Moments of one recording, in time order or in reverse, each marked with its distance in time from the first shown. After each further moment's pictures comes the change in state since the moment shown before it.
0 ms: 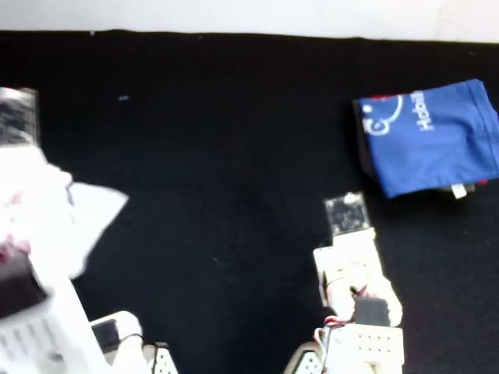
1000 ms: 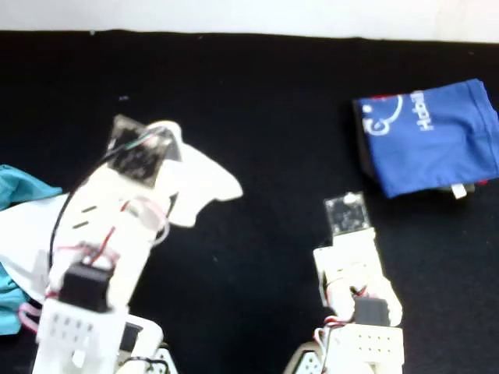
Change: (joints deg) left arm 31.2 -2.4 25.2 -39.7 0.6; right arm 0.0 0.0 0.0 0.0 0.0
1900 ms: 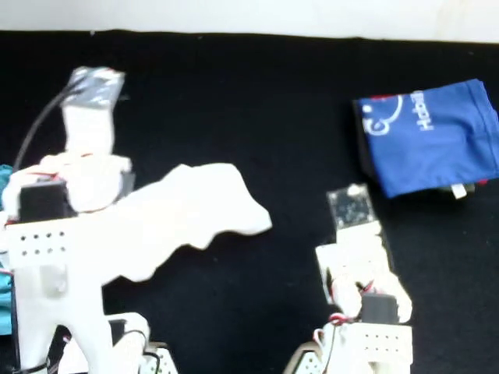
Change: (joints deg) left arm -27.3 26.2 -23.0 43.1 0.2; right arm -2.0 6.3 -14.2 10.7 0.0
